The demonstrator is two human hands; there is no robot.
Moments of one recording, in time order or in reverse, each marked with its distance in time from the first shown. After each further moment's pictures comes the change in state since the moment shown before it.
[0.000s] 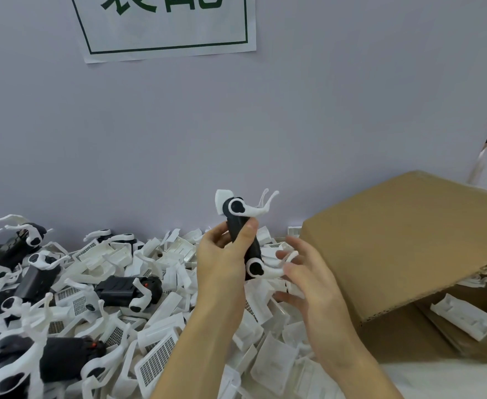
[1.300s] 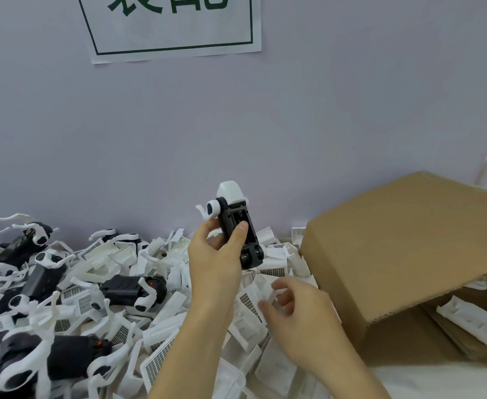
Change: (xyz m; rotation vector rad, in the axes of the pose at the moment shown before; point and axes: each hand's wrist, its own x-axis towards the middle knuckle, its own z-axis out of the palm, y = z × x) left_hand 0.003 0.005 -0.015 0.152 -0.001 0.160; right_hand 0.003 0.029 -0.005 -0.919 0.014 0.101
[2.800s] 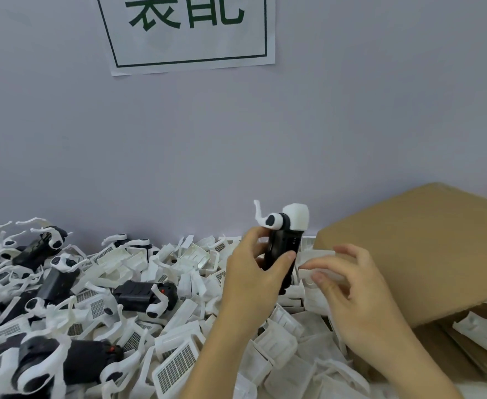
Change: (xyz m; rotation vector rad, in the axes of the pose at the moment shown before) left_hand -0.005 -0.008 0.011 0.299 -0.247 0.131; right_hand 0.007 -0.008 -0.055 0.108 0.150 -0.308
